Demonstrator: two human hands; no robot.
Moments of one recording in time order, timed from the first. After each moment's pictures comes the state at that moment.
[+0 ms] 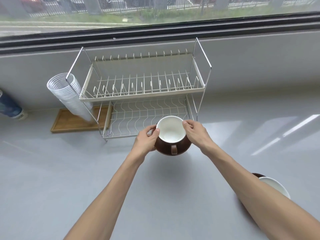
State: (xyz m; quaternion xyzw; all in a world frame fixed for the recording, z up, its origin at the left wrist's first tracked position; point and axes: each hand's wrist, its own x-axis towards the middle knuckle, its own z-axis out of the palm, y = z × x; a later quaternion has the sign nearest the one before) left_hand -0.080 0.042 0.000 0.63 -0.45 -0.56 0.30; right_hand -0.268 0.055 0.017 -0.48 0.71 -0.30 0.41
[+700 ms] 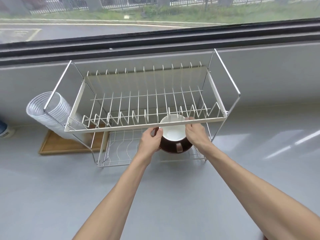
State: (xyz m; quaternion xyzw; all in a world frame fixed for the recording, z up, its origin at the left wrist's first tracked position) left_hand -0.096 -0.084 -0.029 0.66 -0.41 -0.54 0.33; right_hand -0.259 -0.083 -0.012 -0.48 0.75 -0.28 0.37
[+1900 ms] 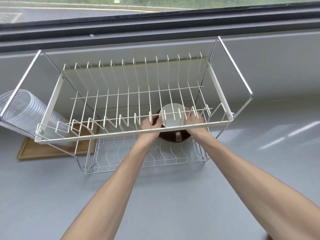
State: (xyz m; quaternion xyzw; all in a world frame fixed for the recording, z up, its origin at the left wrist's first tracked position) left_hand -0.119 -0.133 -0.029 0.64 -0.42 -0.56 0.32; right_hand -0.275 -0.139 -0.052 -0.47 0.77 -0.26 0.33
